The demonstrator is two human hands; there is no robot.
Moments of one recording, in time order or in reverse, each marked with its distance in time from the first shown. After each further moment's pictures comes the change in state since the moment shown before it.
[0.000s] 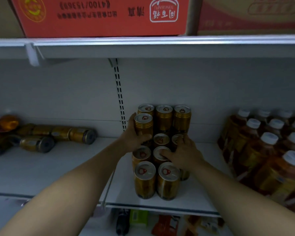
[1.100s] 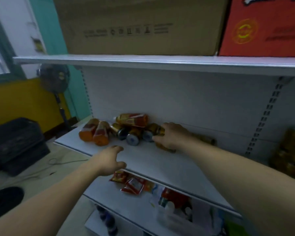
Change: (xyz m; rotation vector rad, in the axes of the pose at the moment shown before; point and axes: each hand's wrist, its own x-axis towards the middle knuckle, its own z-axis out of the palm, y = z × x) left_hand -0.230 -0.133 -0.469 1.009 0.099 -0.377; right_hand -0.034 -0.494 0.128 -0.215 -0.043 -0.504
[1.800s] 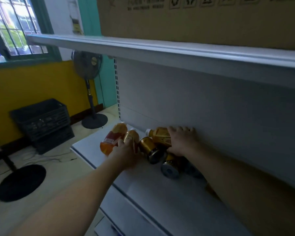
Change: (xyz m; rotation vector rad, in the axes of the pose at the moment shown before) left_hand 0.195 -0.117 -0.005 -0.150 0.071 -0.375; right_hand 0.239 -0.087 0.065 -0.448 -0.068 -0.188
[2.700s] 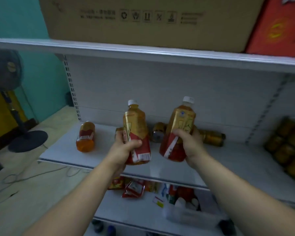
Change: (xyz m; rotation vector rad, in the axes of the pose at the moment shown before) left_hand -0.130 -0.010 -0.021 -1.408 -0.410 0.360; right_hand -0.220 -0.046 -0.007 1.795 0.717 0.660
